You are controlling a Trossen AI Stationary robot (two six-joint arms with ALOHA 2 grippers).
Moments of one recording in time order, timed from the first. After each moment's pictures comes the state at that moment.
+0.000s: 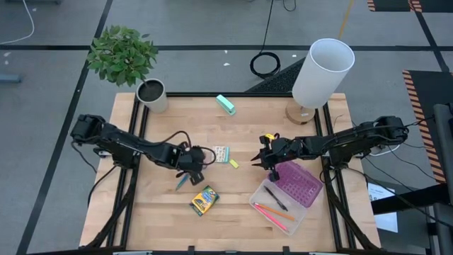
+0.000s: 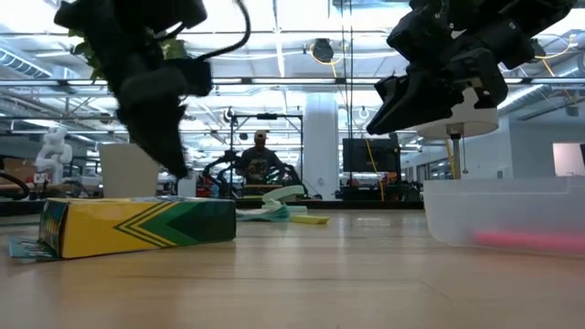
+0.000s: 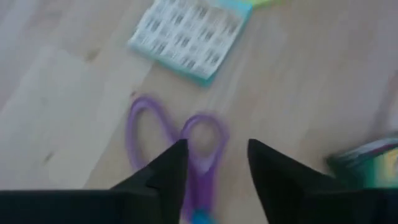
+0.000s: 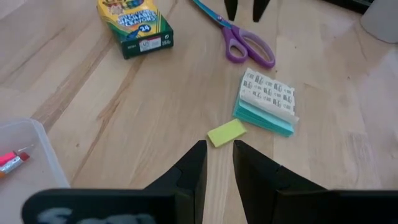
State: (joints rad) left arm -0.20 1.49 0.83 -0.49 -0.27 -0.60; right arm 0.06 1.29 0.56 0.11 -0.03 -0.25
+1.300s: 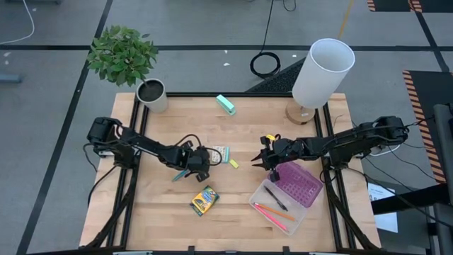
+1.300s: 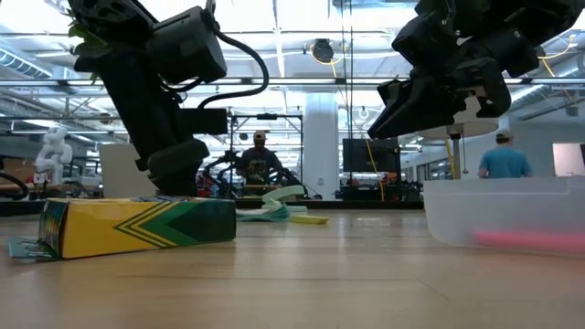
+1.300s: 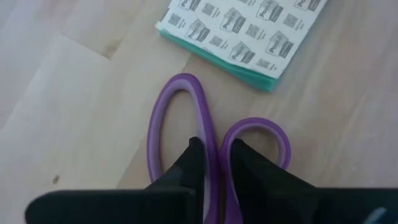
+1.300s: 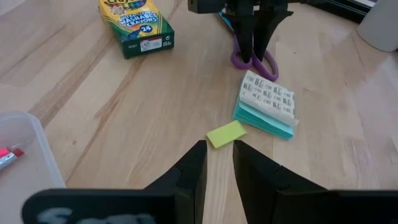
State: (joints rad) left arm -0.15 1.70 0.80 -0.34 -0.37 -0.57; right arm 0.06 1.29 0.51 0.20 -0.03 -0.27
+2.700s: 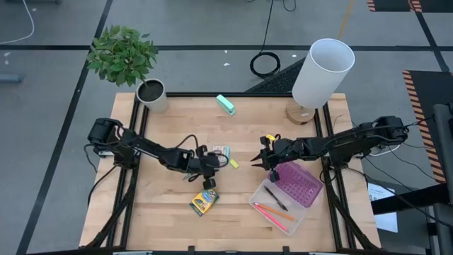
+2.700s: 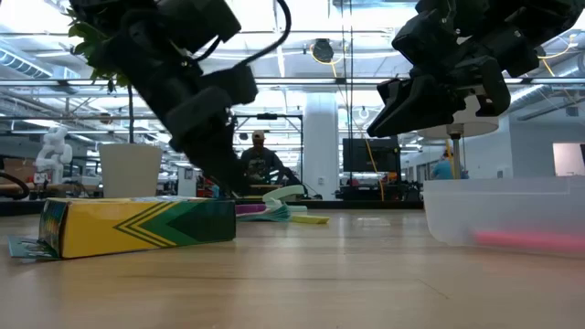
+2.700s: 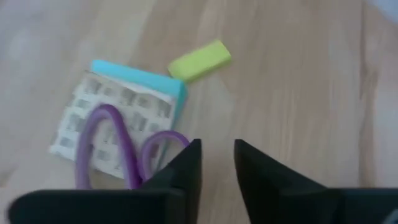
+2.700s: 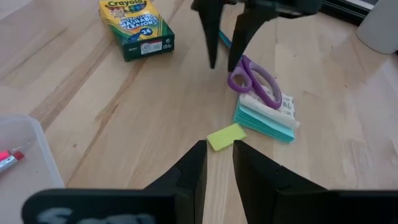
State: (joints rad) left arm -0.19 1.70 0.84 -0.05 -0.25 -0.33; right arm 0.06 1.29 0.51 0.21 -0.03 -0.27
